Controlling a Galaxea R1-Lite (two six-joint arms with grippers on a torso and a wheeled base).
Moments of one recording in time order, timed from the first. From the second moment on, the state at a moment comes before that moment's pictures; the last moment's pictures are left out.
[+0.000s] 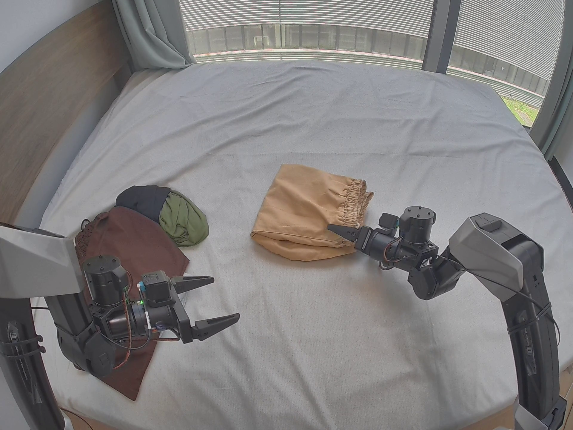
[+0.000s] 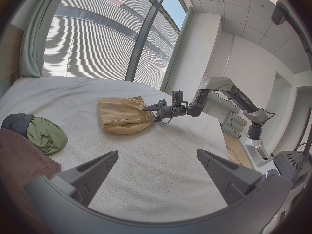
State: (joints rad) left arm -0.20 2.18 -0.35 -1.55 -0.79 0.14; right arm 0.27 2.64 -1.43 -1.05 0.52 0.66
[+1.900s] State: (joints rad) left arm -0.20 2.20 -0.36 -1.55 -0.79 0.14; right arm 0.30 2.60 -1.43 -1.07 0.52 0.59
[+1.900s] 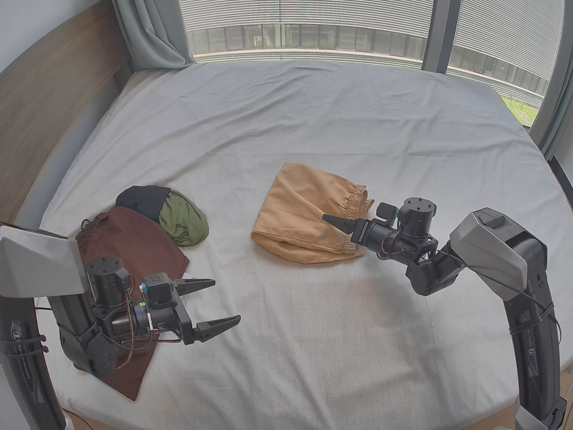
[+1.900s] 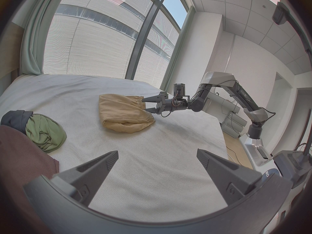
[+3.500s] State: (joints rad) left arm -0.39 1.93 -0.28 -1.54 -0.79 0.14; right arm 0.55 1.91 -0.62 -1.27 0.28 0.15
